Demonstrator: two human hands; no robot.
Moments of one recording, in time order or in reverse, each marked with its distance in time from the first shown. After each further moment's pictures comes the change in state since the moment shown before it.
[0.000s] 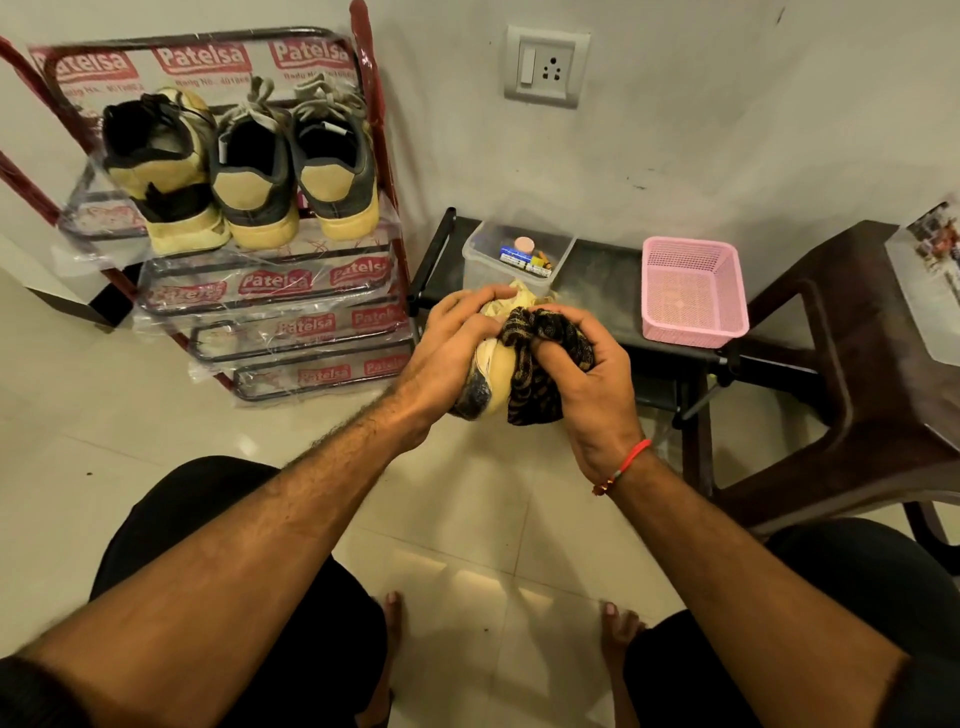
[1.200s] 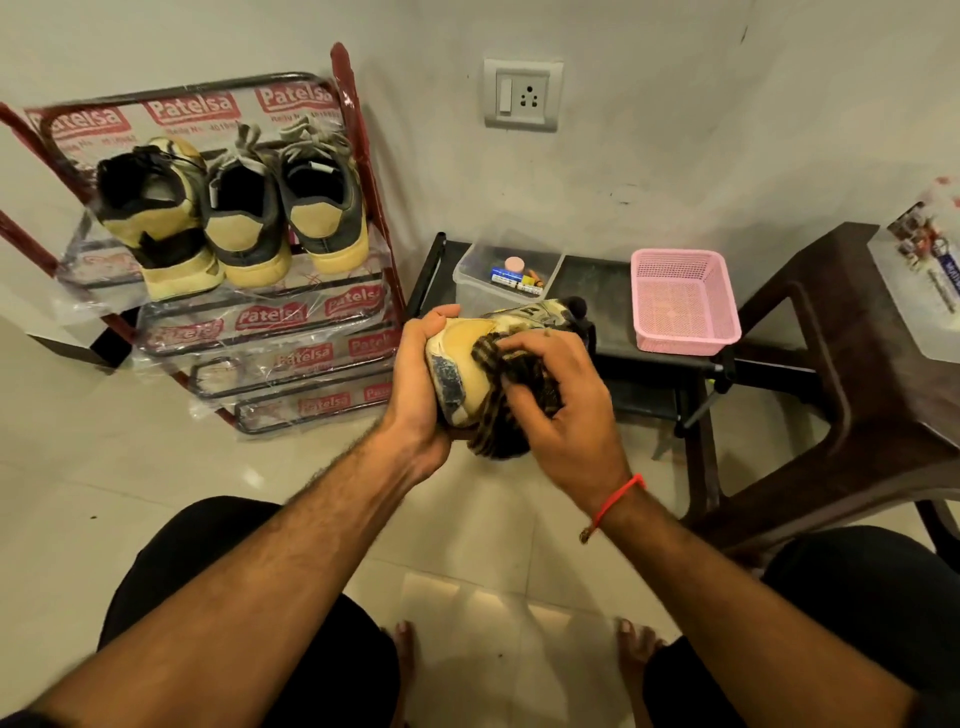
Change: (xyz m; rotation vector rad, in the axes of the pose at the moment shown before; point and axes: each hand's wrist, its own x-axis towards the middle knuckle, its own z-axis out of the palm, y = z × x) left_hand 0.000 0.008 0.005 -0.604 0.073 -0.214; right_hand -0.014 -0.015 0.006 -0.552 -0.085 -0.411
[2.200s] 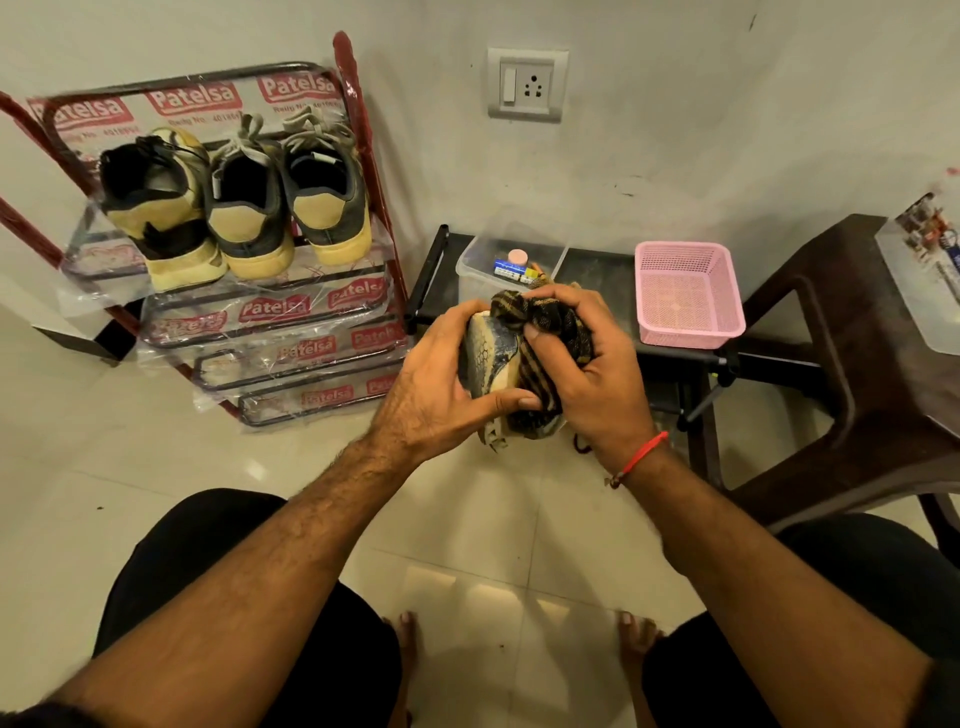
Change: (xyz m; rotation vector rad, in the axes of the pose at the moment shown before) left_hand 0.014 -0.014 -0.031 1.082 -0.151 0.744; right_hand 0.025 0.007 -0.013 0.156 0.035 0.095
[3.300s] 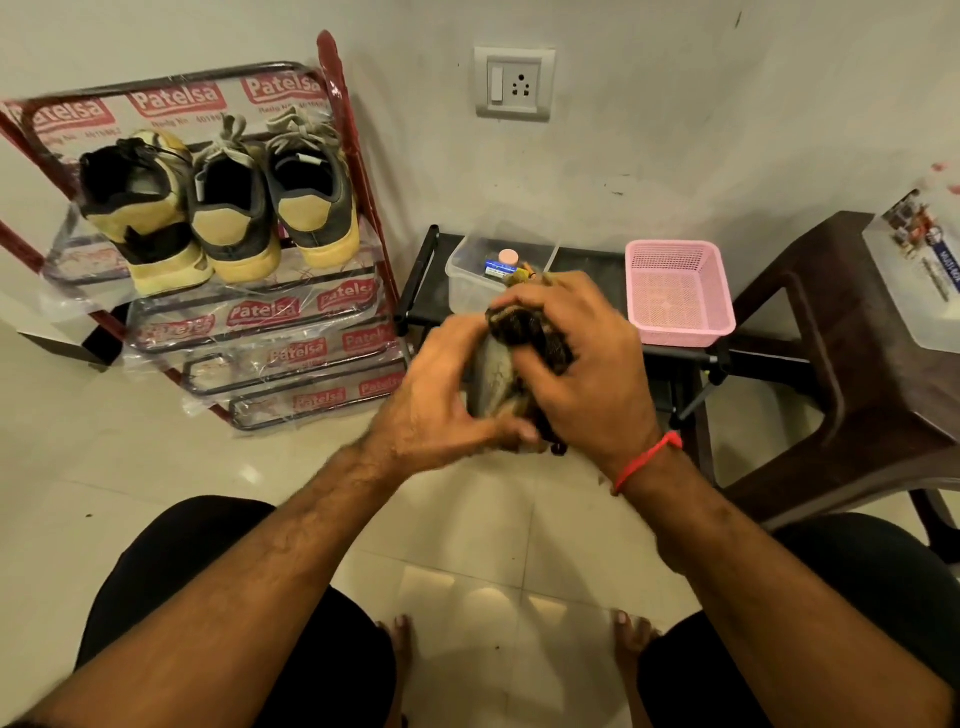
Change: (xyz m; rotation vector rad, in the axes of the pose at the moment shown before) left_hand 0.001 0.006 0.005 -0.121 -0.100 0.126; right_hand 0.005 -0.035 -0.011 -0.348 -0.022 -0.291
